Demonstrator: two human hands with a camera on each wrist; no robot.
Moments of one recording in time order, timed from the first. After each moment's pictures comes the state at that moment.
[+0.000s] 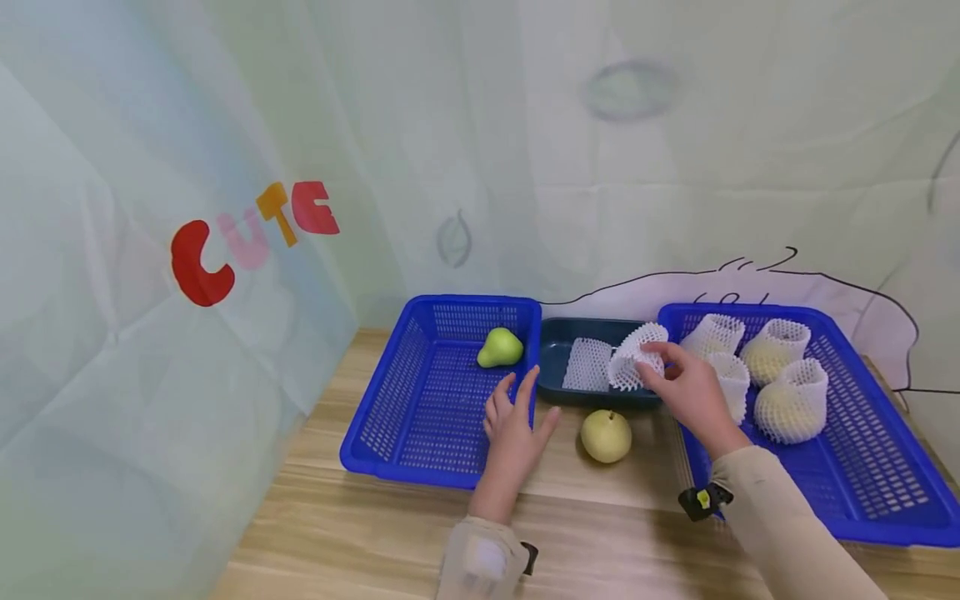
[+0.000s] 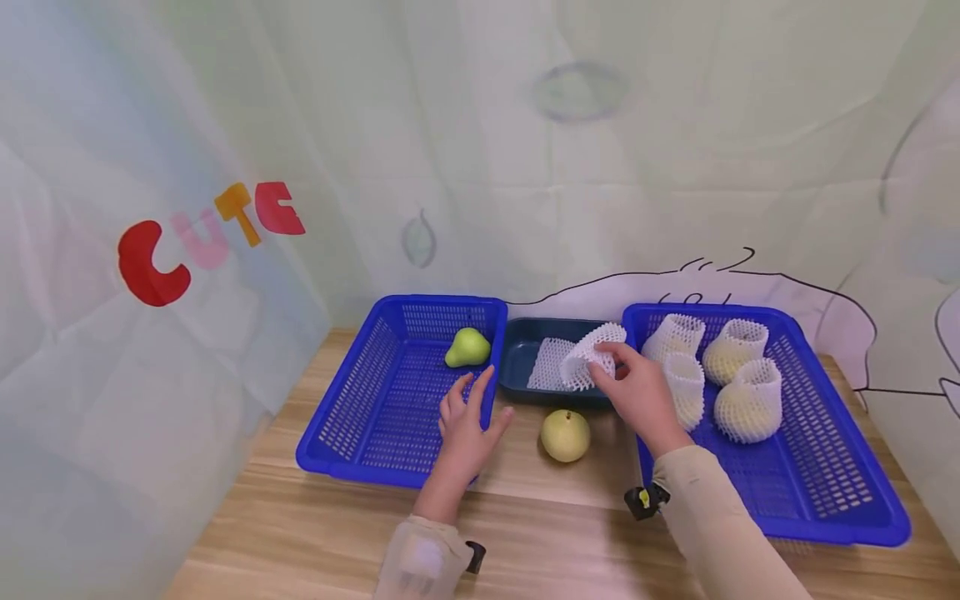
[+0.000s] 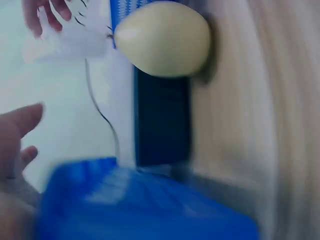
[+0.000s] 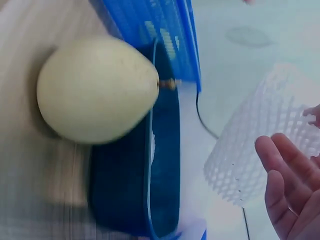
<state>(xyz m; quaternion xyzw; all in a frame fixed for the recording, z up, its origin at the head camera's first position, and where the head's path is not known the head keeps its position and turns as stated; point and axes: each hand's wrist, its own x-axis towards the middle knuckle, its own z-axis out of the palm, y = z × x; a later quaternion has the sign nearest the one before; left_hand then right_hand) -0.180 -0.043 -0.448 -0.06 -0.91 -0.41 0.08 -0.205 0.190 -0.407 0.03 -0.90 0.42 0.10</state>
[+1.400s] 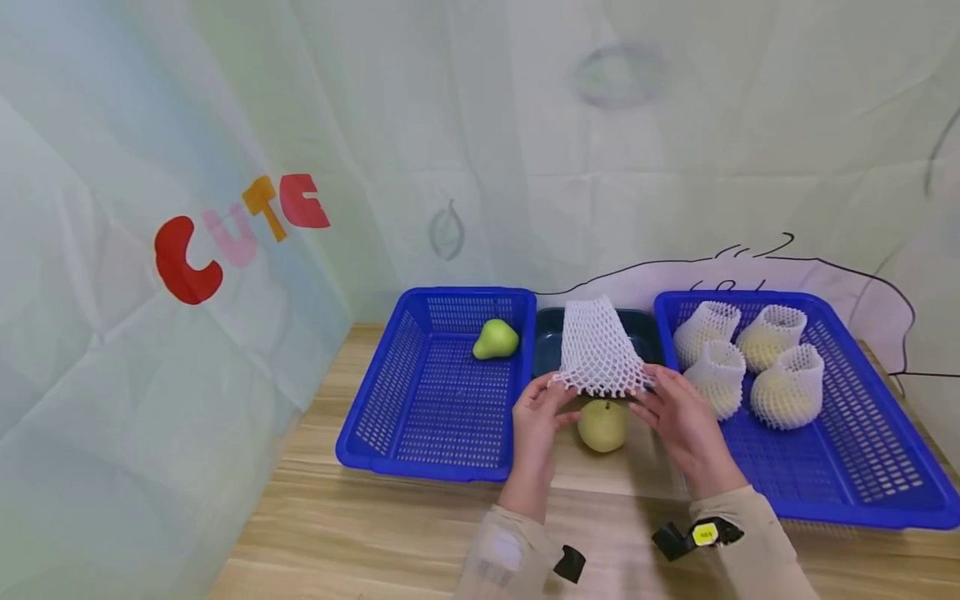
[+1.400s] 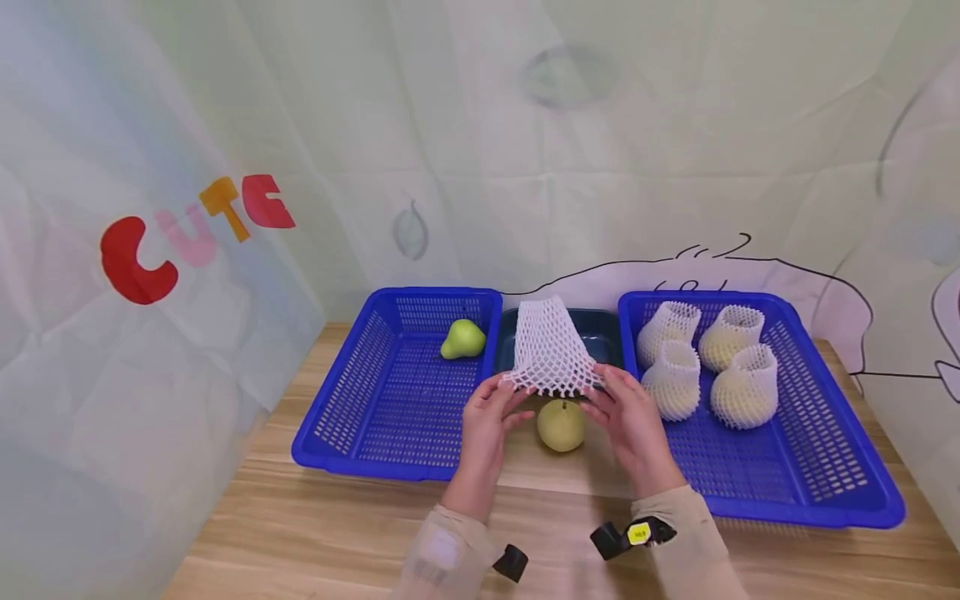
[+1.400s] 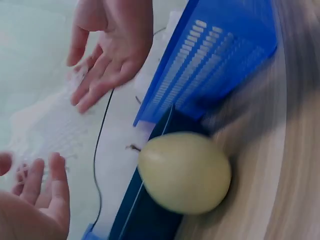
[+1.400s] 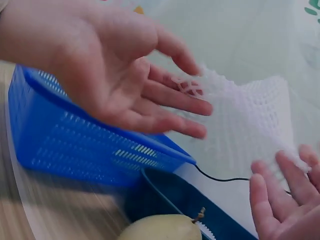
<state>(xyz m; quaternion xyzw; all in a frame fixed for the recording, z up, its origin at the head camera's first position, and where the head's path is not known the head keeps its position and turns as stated) -0.180 0.000 -0.441 0.05 -0.49 -0.87 0.02 -0.166 0.180 -0.426 -0.02 -0.43 0.90 -0.05</state>
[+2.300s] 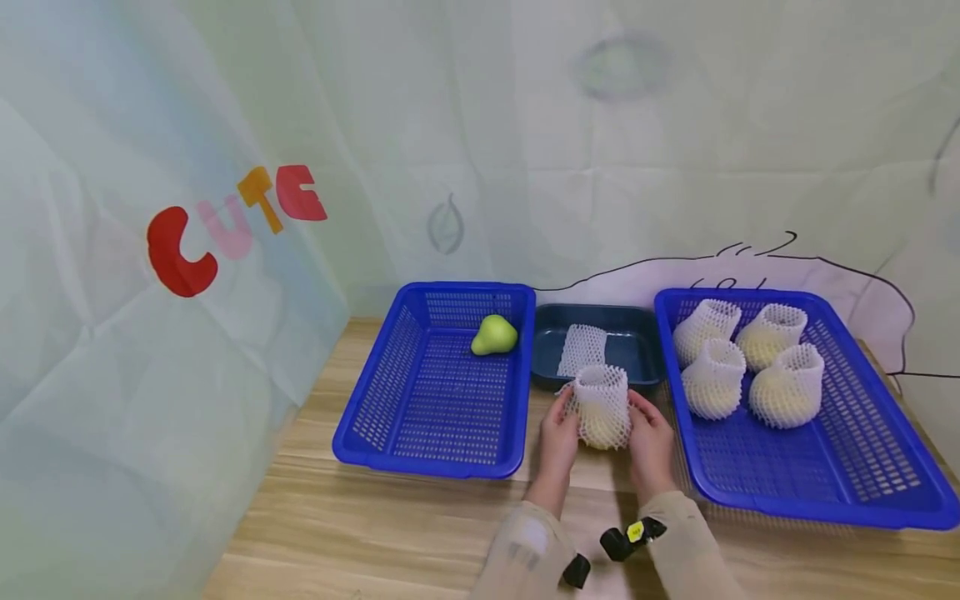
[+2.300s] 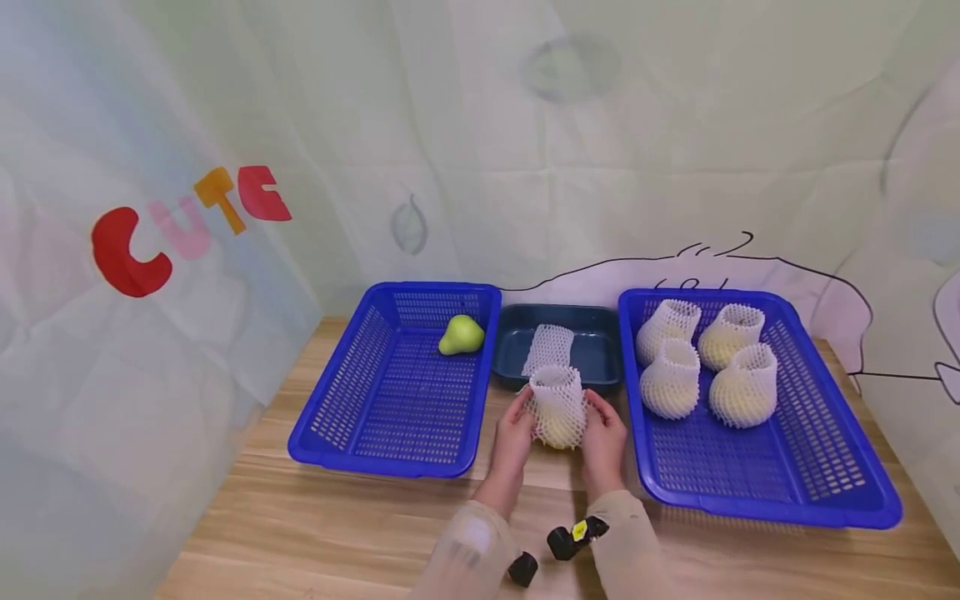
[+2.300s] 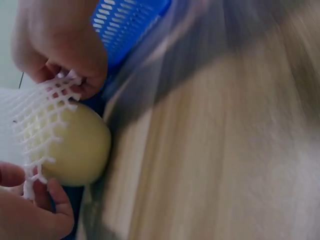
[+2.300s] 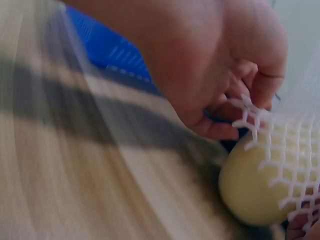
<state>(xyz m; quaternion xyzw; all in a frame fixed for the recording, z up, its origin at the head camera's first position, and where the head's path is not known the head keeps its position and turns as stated) -0.190 0.029 -0.514 0.09 -0.66 -0.74 0.02 -0.208 0.147 -0.566 -0.29 -0.59 0.74 0.13</state>
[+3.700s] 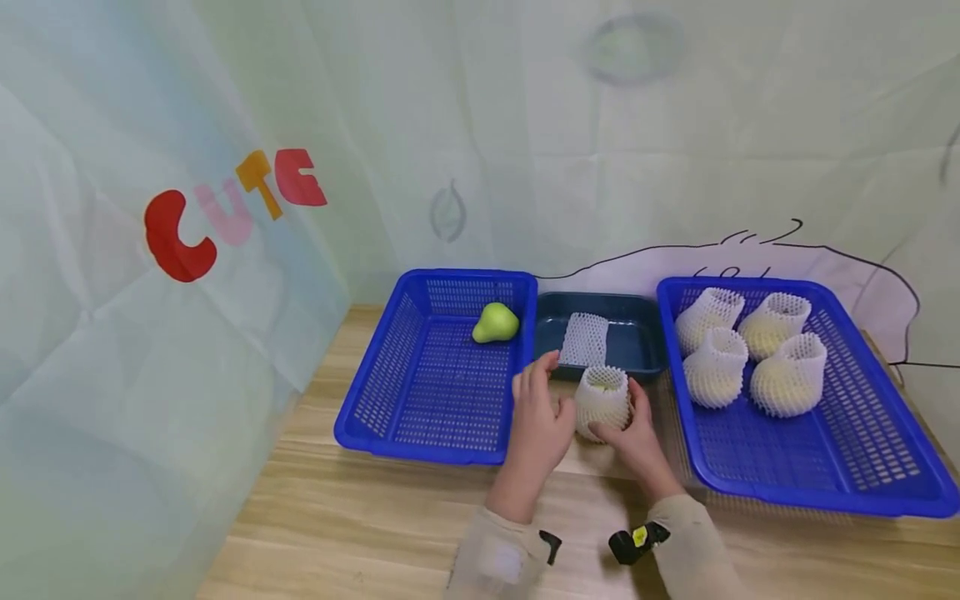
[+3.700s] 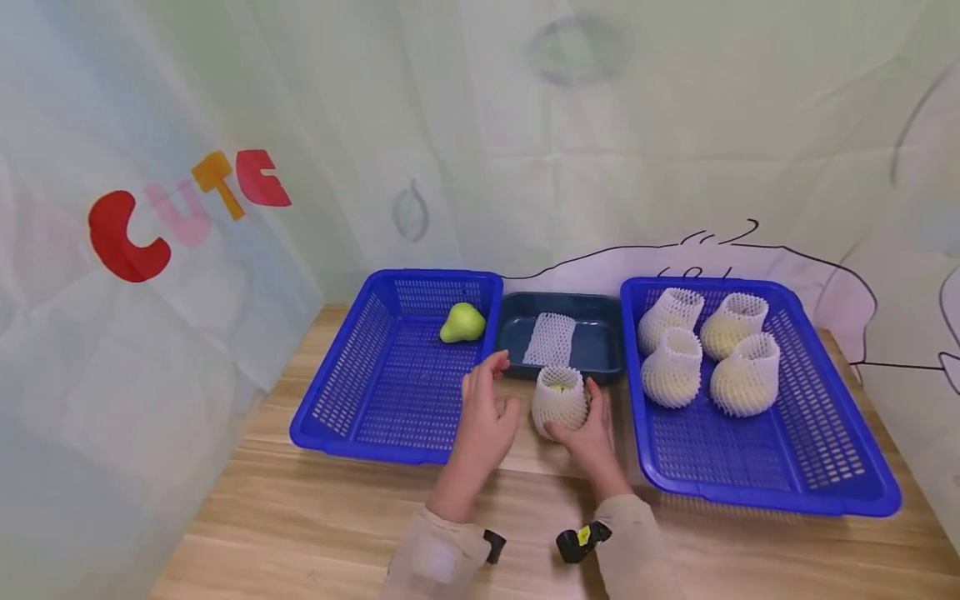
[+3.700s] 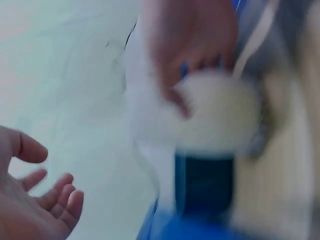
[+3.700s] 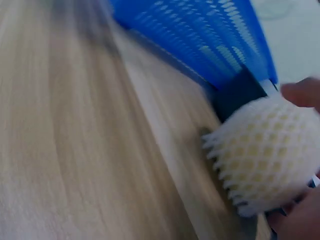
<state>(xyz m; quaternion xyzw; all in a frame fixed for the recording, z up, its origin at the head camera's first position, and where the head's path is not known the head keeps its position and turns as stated) -0.160 -0.014 -0.433 -0.12 -0.86 -0.45 0.19 -0.170 0.140 -0.513 -0.09 -0.76 0.64 0.01</state>
